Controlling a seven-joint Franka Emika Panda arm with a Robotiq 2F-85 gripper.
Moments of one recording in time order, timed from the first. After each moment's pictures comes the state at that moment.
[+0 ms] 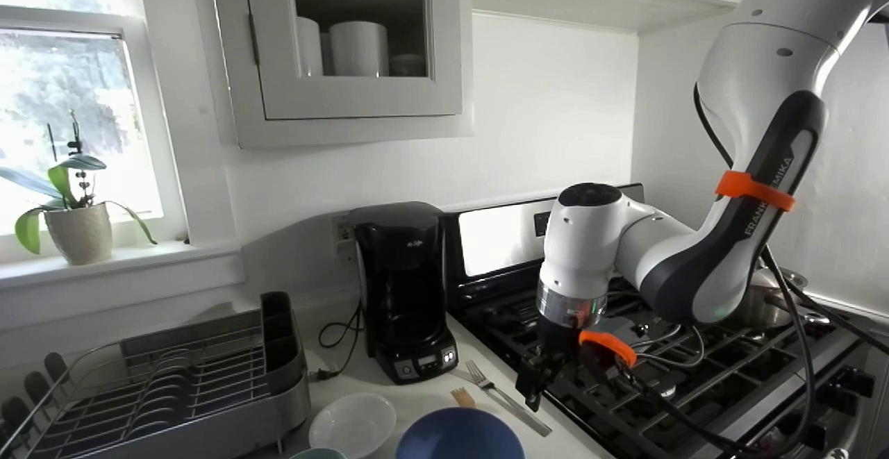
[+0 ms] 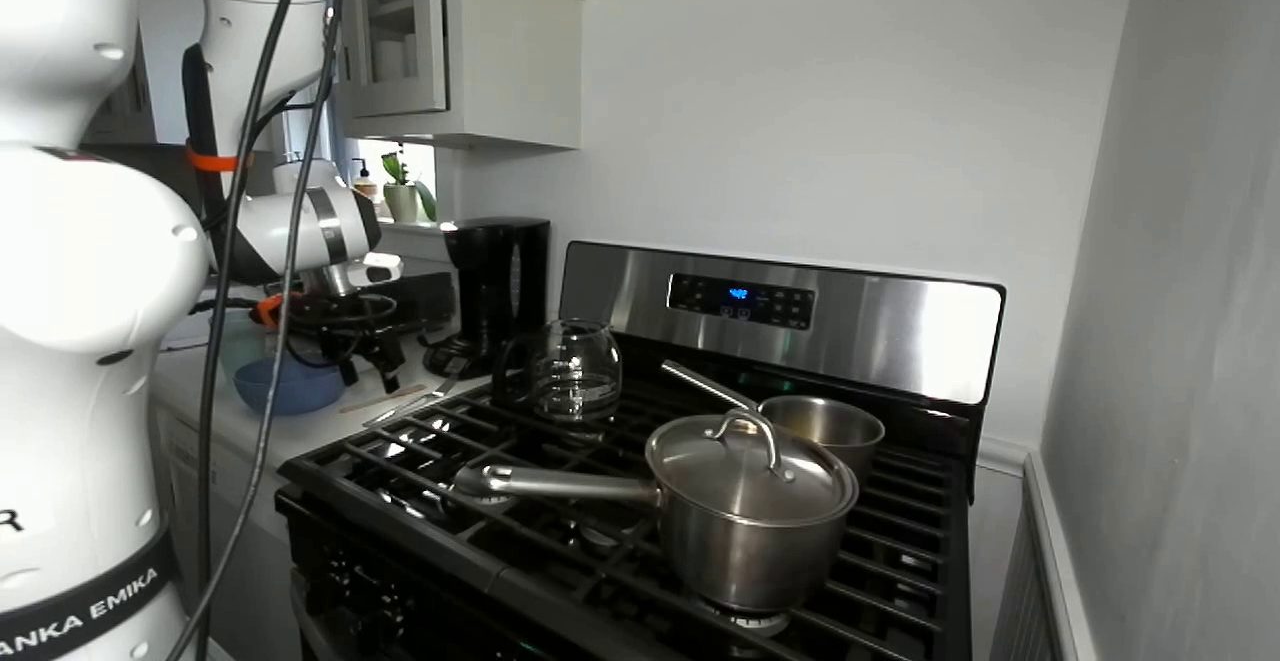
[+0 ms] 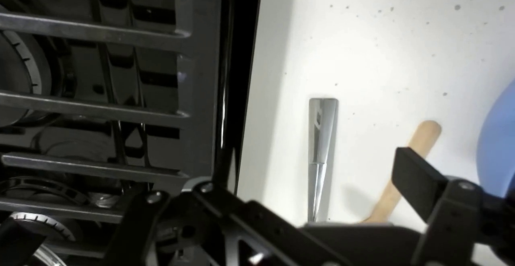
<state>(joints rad) 0.22 0.21 0.36 -2.48 -0.68 2.77 1.10</state>
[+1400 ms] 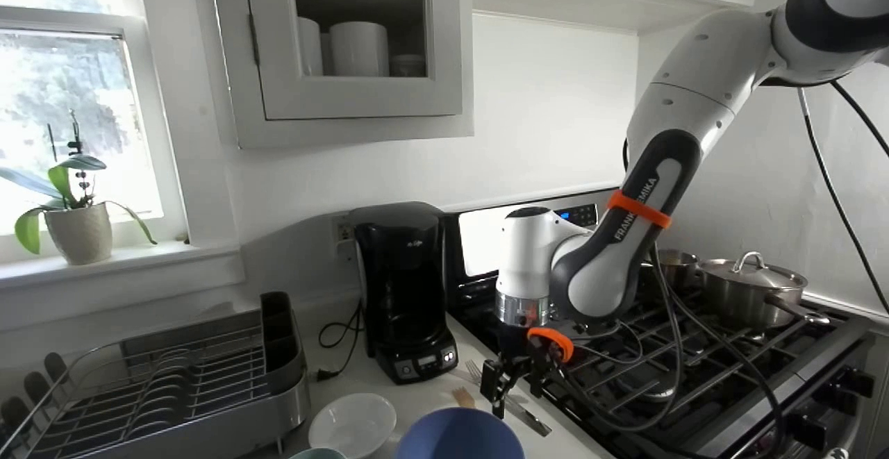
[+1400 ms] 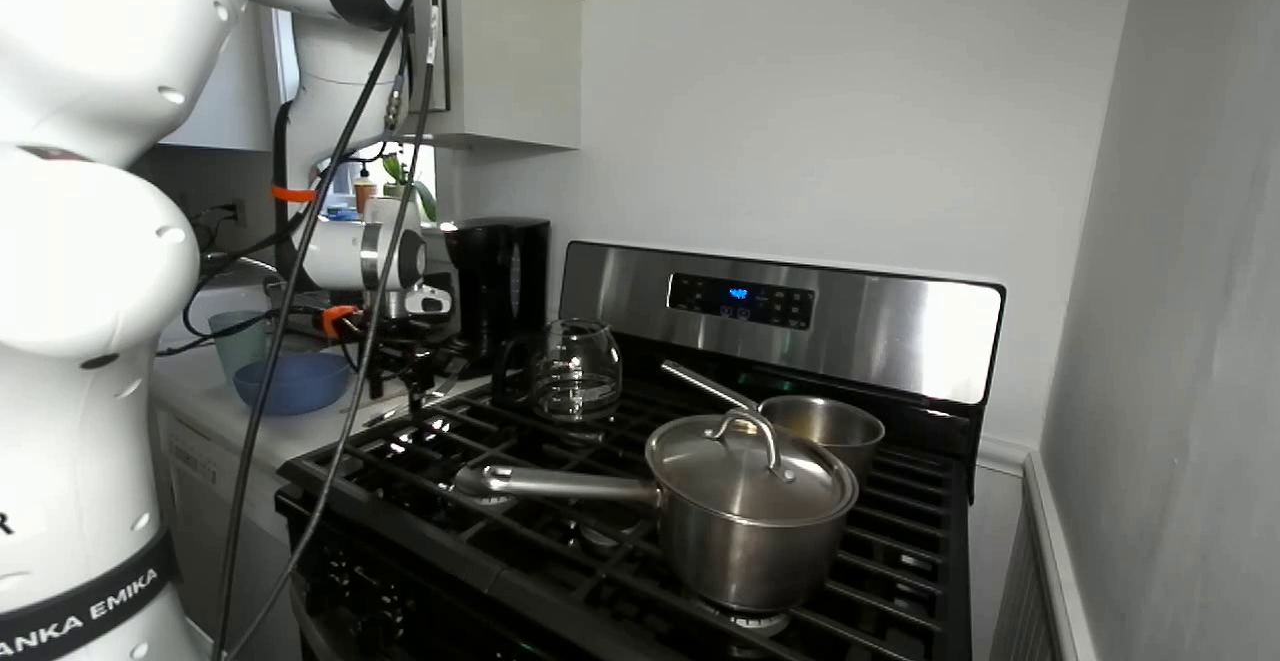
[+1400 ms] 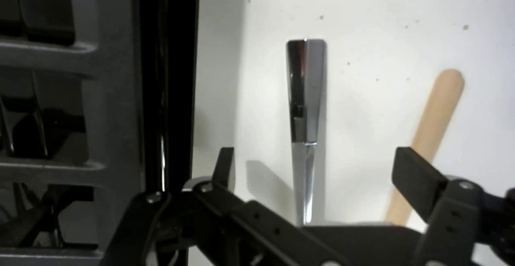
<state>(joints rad) 0.16 0.49 0.37 -2.21 -0.32 2.70 0.70</state>
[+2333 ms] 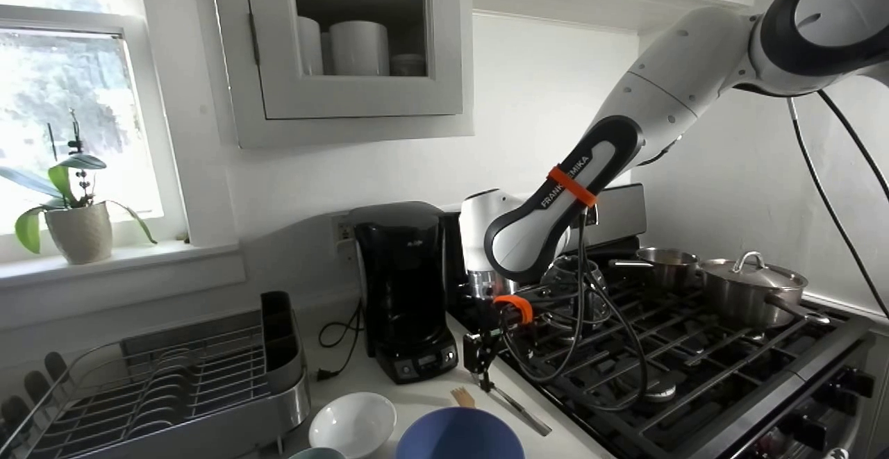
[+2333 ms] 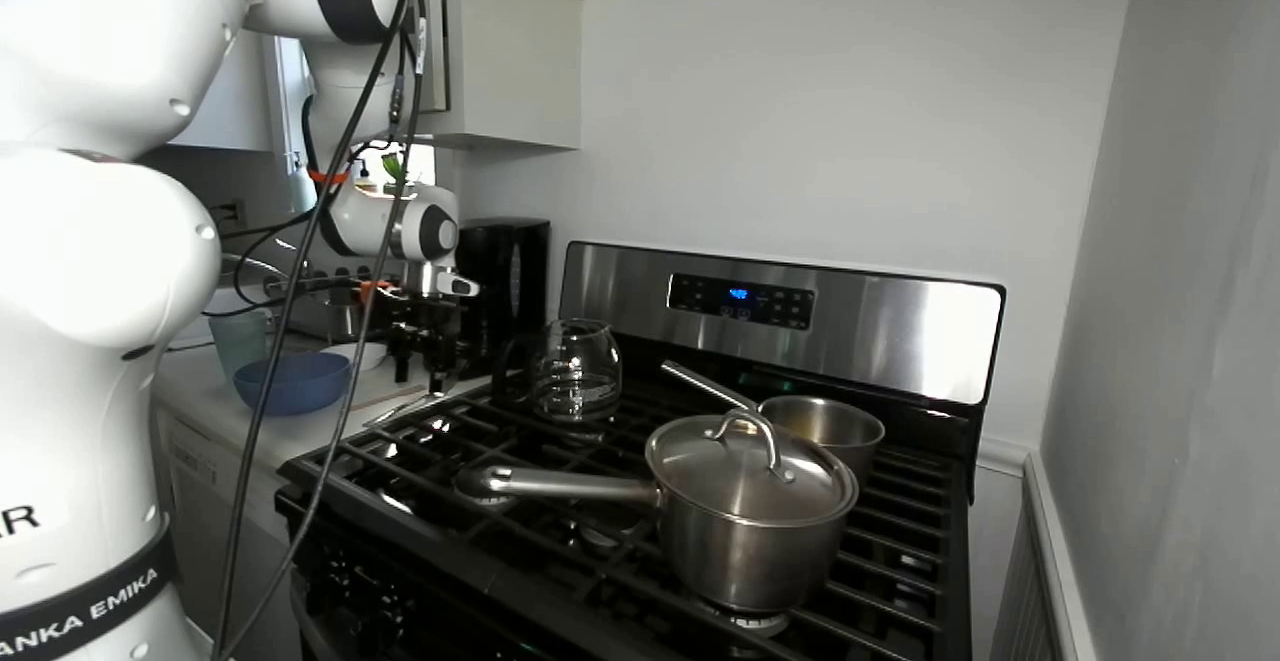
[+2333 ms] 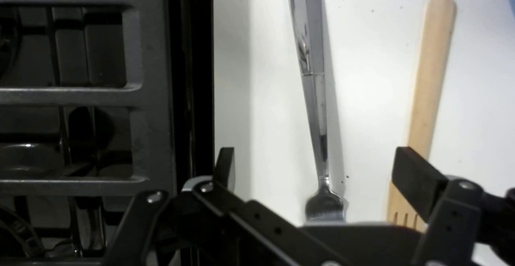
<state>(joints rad) 0.32 0.56 0.19 -1.92 -0.08 2.33 0.58</state>
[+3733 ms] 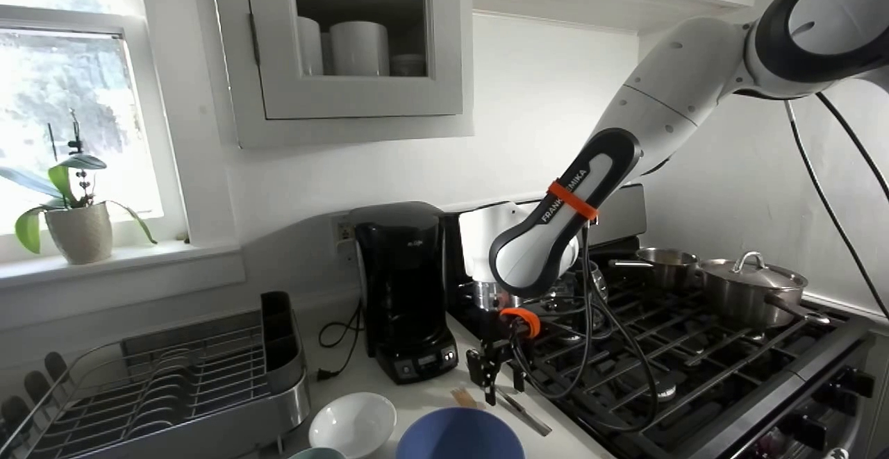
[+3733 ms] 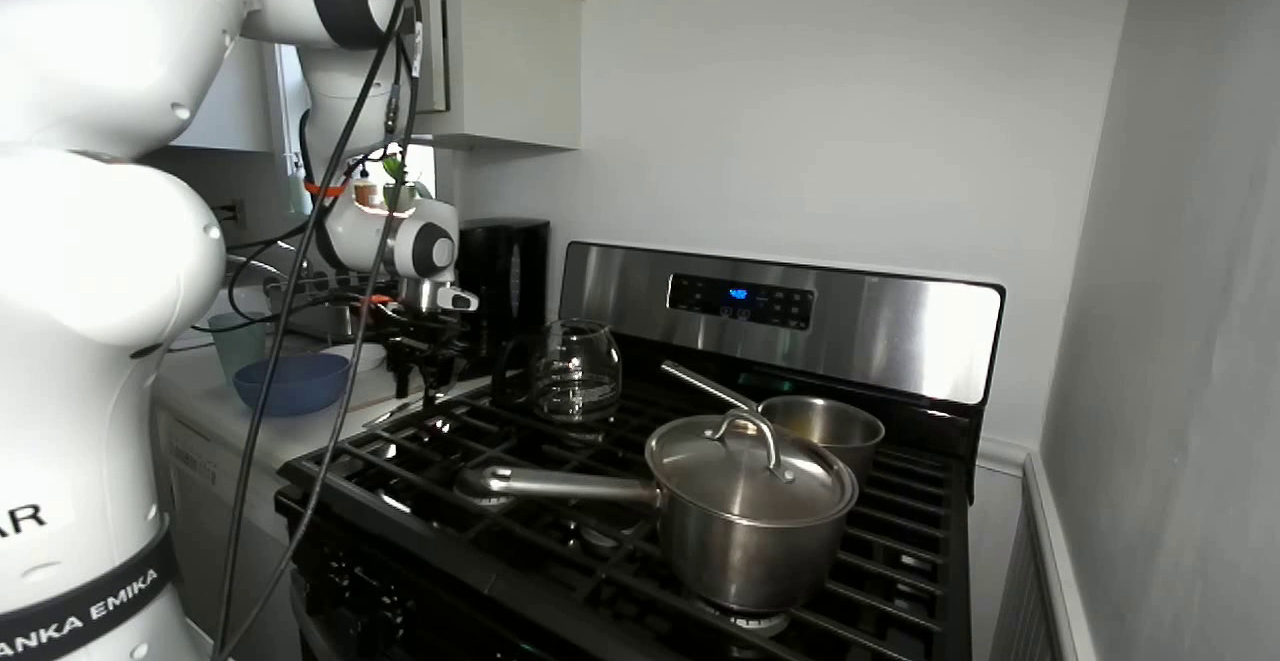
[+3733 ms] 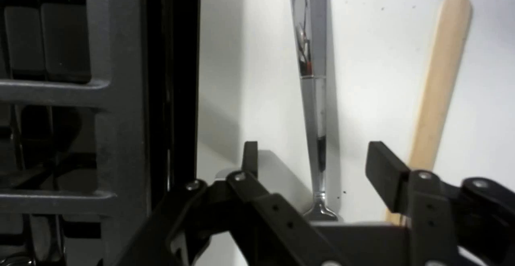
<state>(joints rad) 0.36 0.58 0.14 -1.97 0.00 2.45 0.46</state>
